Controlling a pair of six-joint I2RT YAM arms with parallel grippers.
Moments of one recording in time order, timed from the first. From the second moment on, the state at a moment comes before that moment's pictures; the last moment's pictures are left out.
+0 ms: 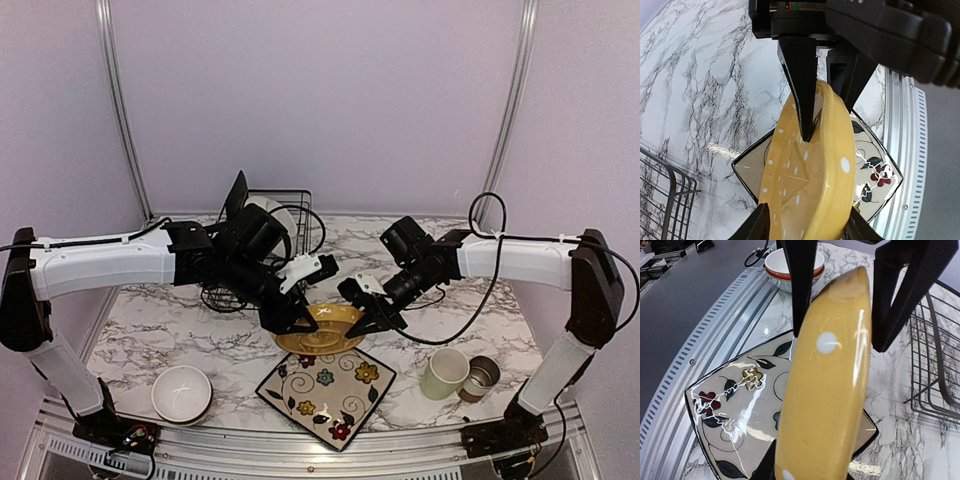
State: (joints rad) left arm -0.98 1.63 1.32 -0.55 0.35 0.15; right arm 0.70 1.64 1.14 -0.60 -0.90 -1.00
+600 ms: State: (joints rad) left arm -1.04 1.63 1.31 -0.58 0.24 0.27; right arm 0.69 1.66 1.17 -0.61 -0.91 -1.07
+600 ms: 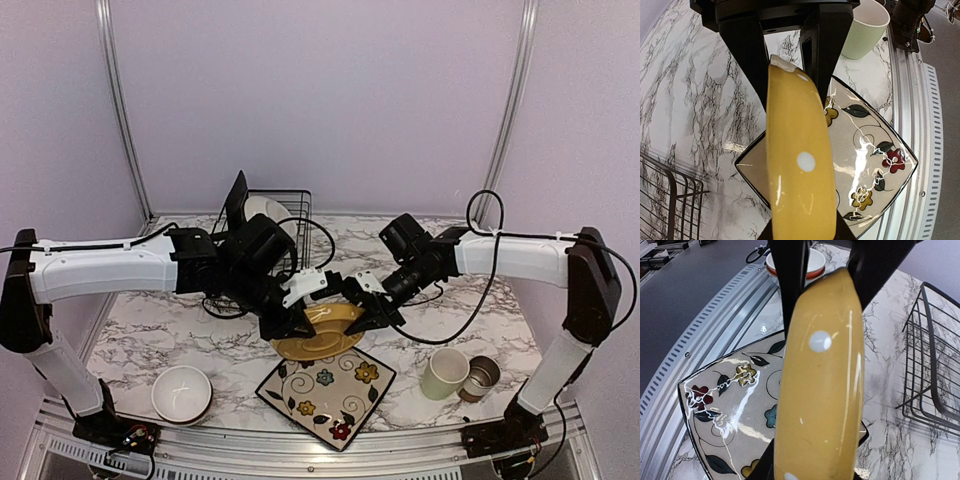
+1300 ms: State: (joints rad) left arm -1.04 1.64 1.39 -0.65 0.31 0.20; right arm 0.28 1.65 1.34 -1.04 -1.13 -1.18
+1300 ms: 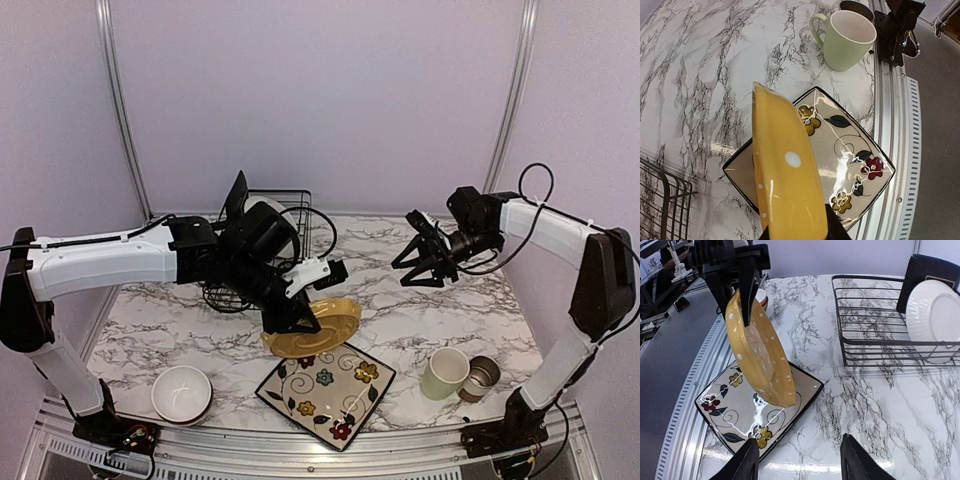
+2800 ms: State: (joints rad) left arm -0.65 1.48 1.30 -0.42 -0.28 -0.35; right arm 0.30 1.55 1.15 -0.48 -0.83 -0.66
